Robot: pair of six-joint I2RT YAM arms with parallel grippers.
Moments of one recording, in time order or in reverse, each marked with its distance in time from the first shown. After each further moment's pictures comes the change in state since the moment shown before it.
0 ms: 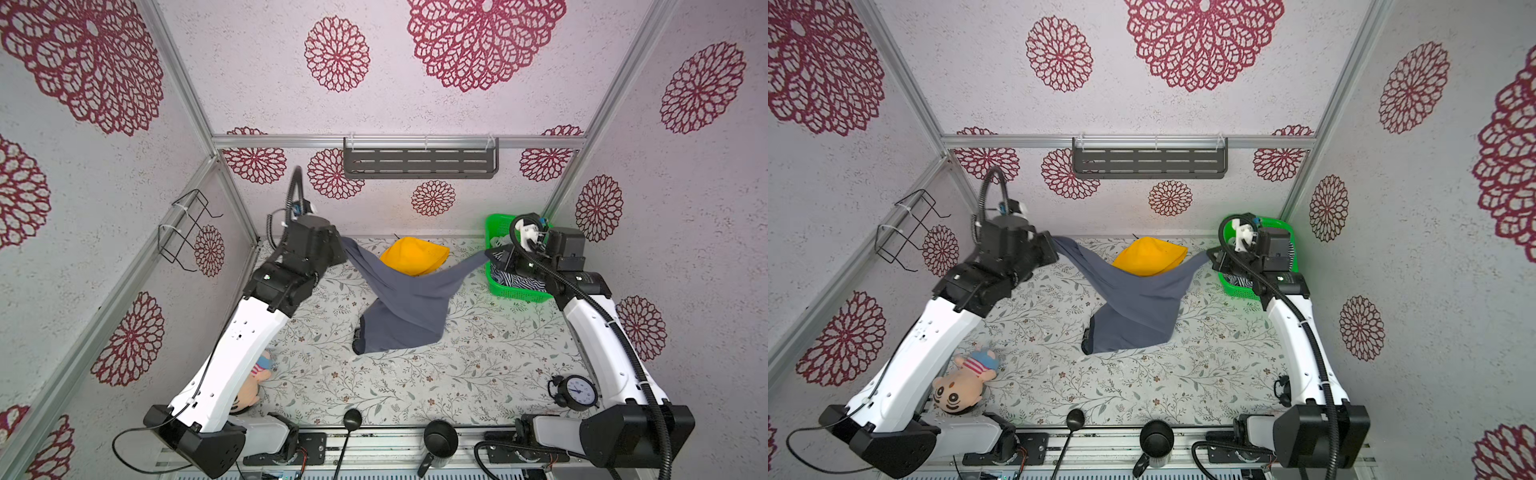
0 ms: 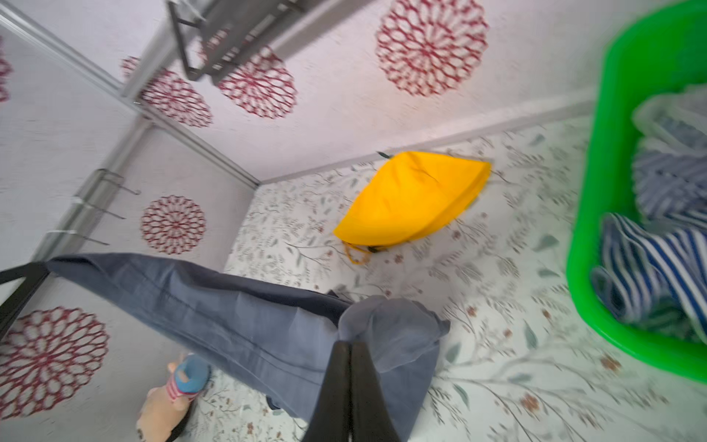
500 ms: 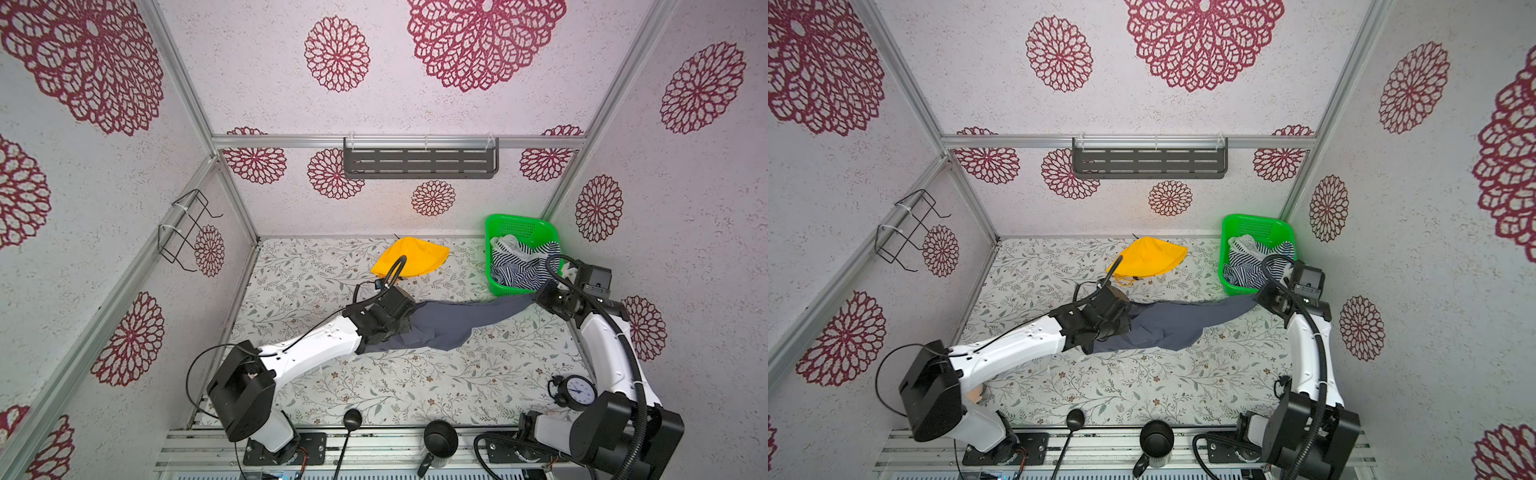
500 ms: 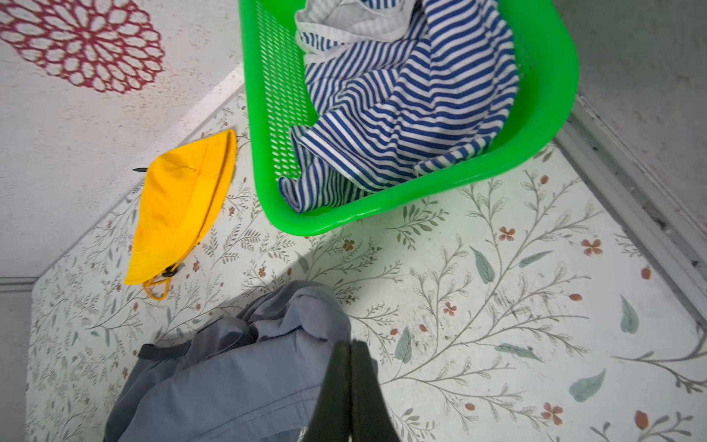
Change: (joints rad) left arm -0.433 0.195 -0.486 0.210 0.099 -0.441; right arm -0.343 -0.080 -0.309 -0.170 0.275 -0.075
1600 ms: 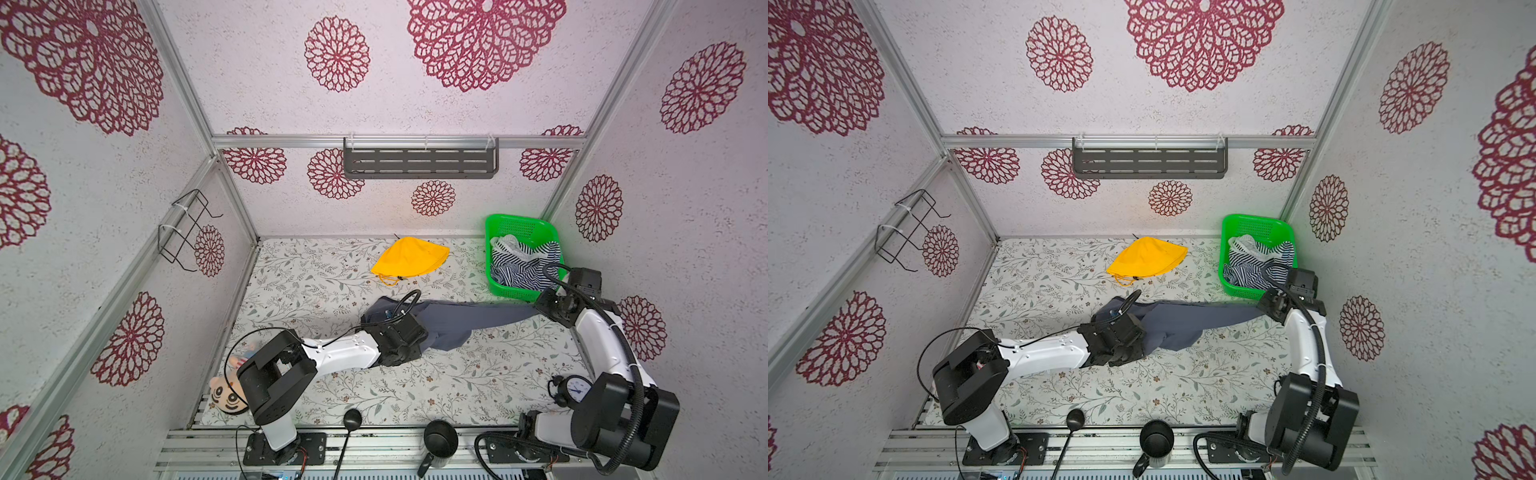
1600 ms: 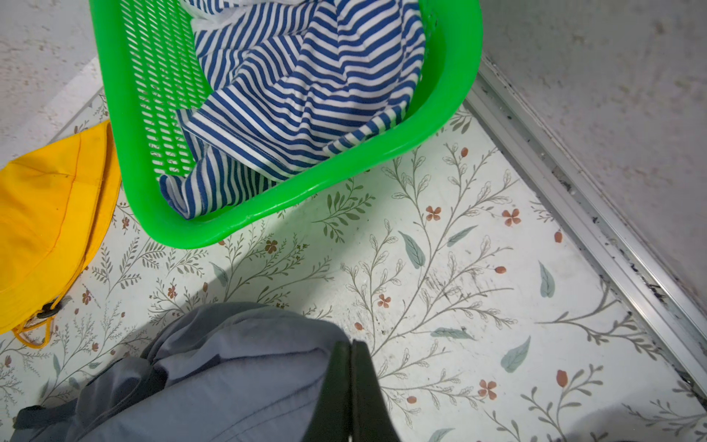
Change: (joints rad) left arm -0.115 0.209 -0.162 0.192 0.143 -0.243; right arm 0.004 0.085 -0.037 -0.005 0.217 0.001
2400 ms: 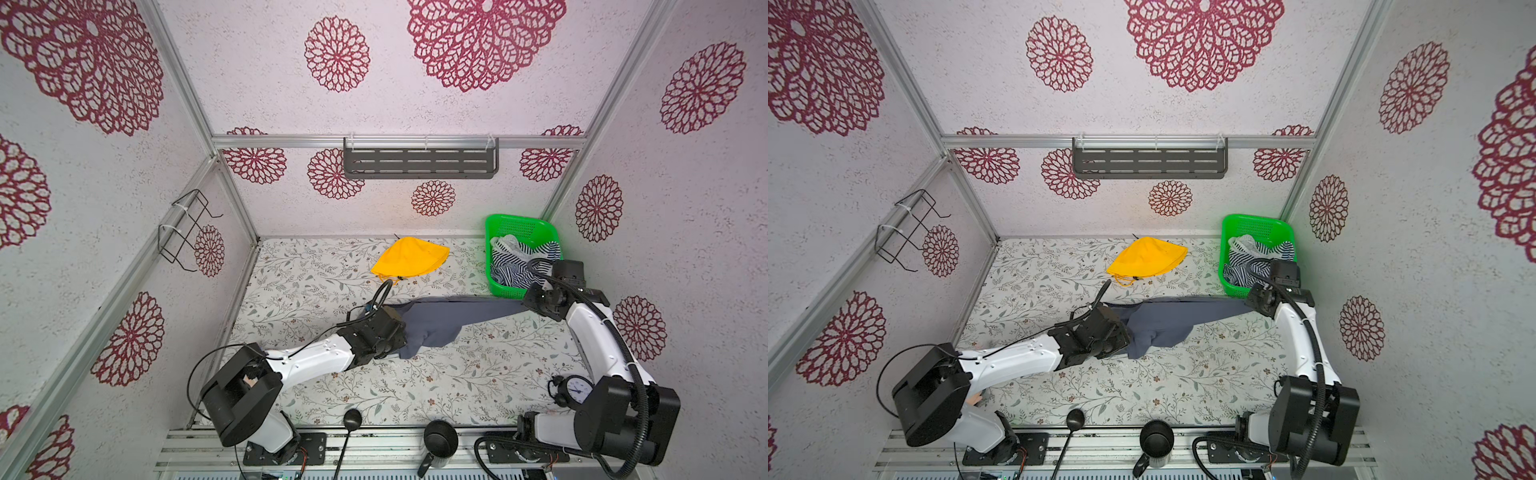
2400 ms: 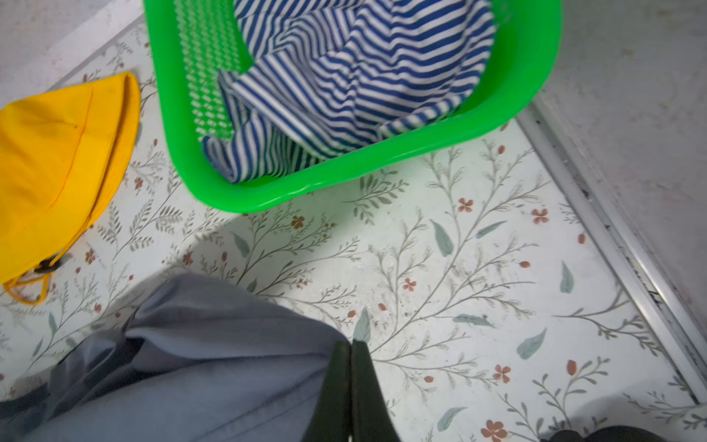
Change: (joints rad) left arm 0.083 -0.169 -0.132 0.167 0.020 -0.046; right arm 0.093 0.011 0.061 -0.074 0.078 0.000
